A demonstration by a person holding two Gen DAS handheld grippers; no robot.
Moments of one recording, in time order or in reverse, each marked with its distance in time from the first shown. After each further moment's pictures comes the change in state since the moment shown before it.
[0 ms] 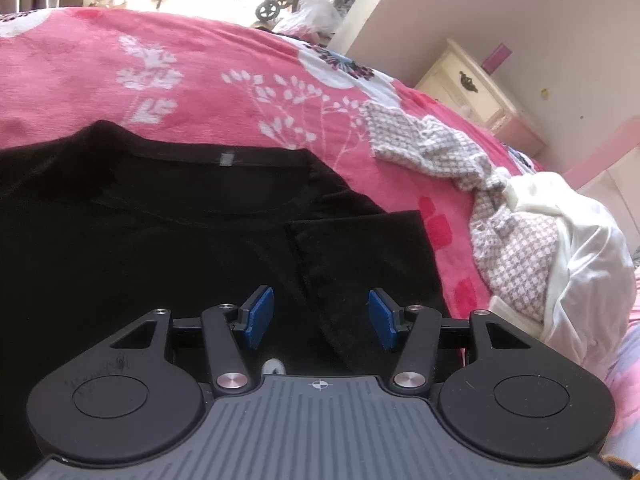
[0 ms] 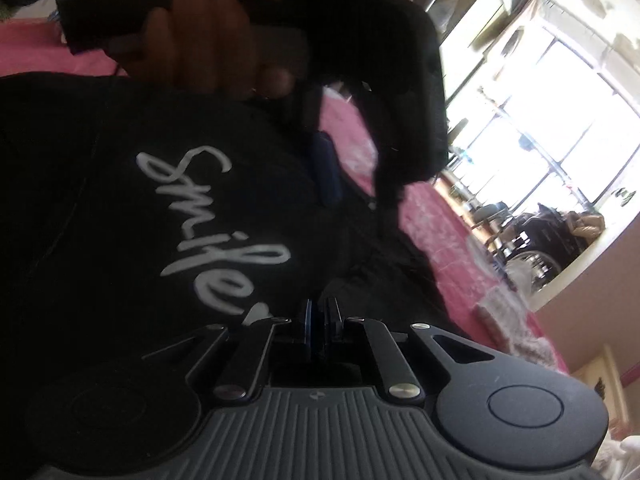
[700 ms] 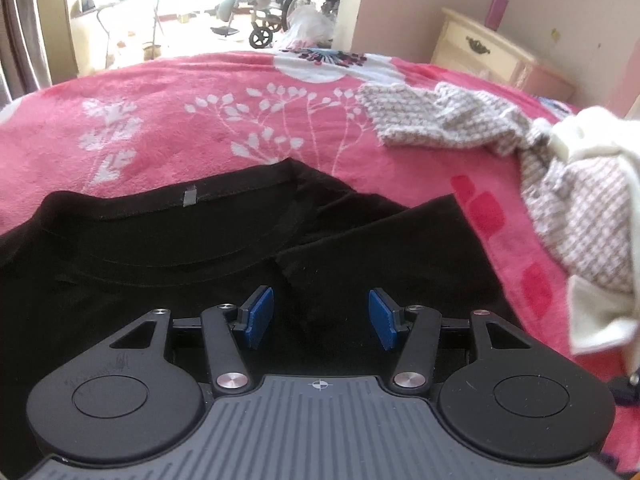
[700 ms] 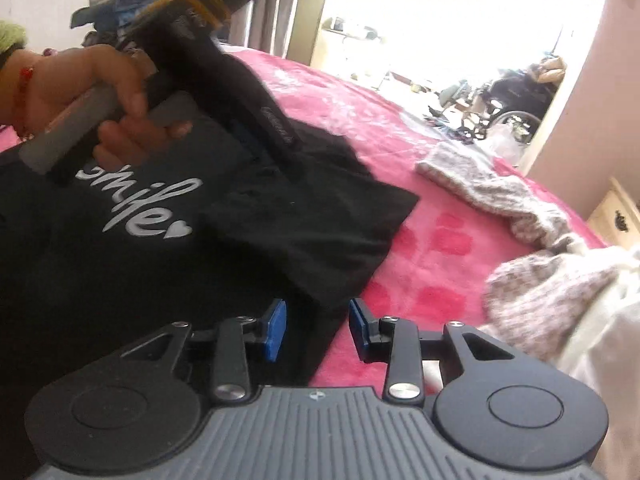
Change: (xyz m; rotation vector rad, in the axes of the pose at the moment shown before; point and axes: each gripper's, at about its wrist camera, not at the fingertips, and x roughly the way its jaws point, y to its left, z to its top) left arm 0.057 -0.039 -0.009 0.247 -0.058 0.222; right arm -0.034 -0.070 -0.049 0.437 0.151 0.022
